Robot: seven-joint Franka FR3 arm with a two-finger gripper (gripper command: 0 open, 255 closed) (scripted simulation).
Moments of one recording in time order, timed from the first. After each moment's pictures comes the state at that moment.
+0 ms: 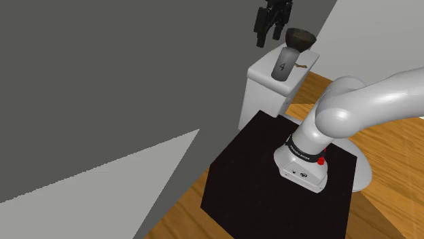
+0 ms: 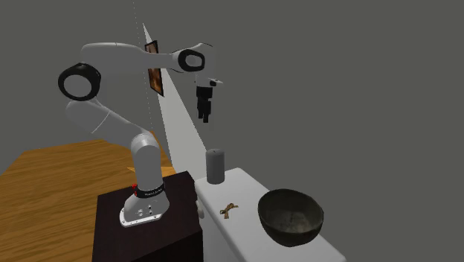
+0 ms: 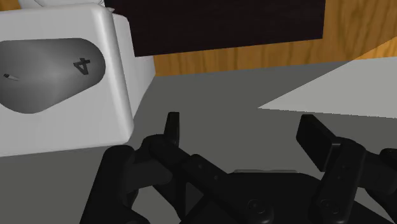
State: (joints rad) arm 0.00 -0.78 0.00 -2.38 -0.03 1.48 0.13
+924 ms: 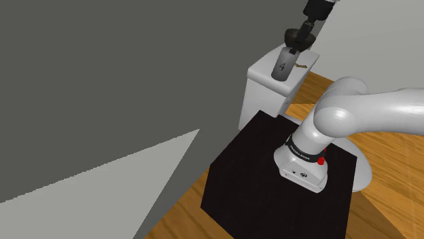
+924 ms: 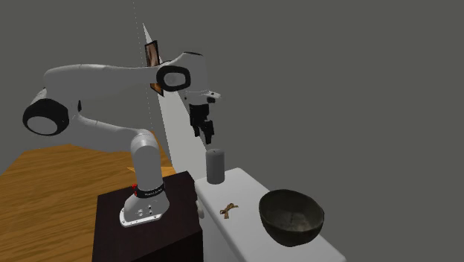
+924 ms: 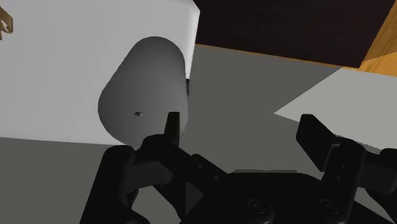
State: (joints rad) arm -0.05 -1.11 -0.40 -2.61 -0.29 1.60 -0.37
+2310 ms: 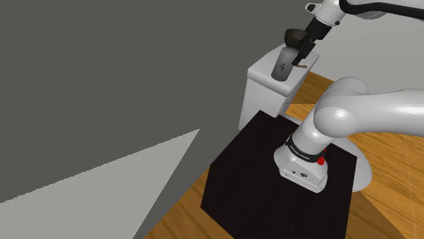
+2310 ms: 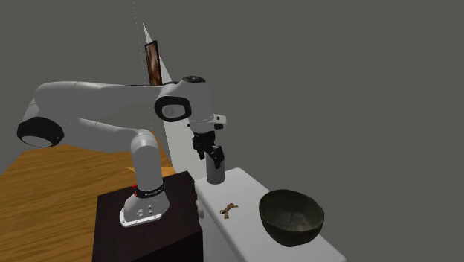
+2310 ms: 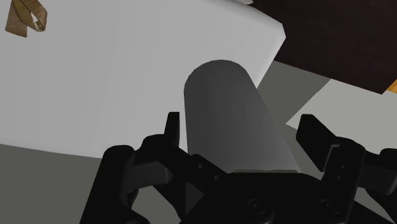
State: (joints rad) arm -0.05 -1.12 -0.75 -2.68 -0.49 1.79 -0.68
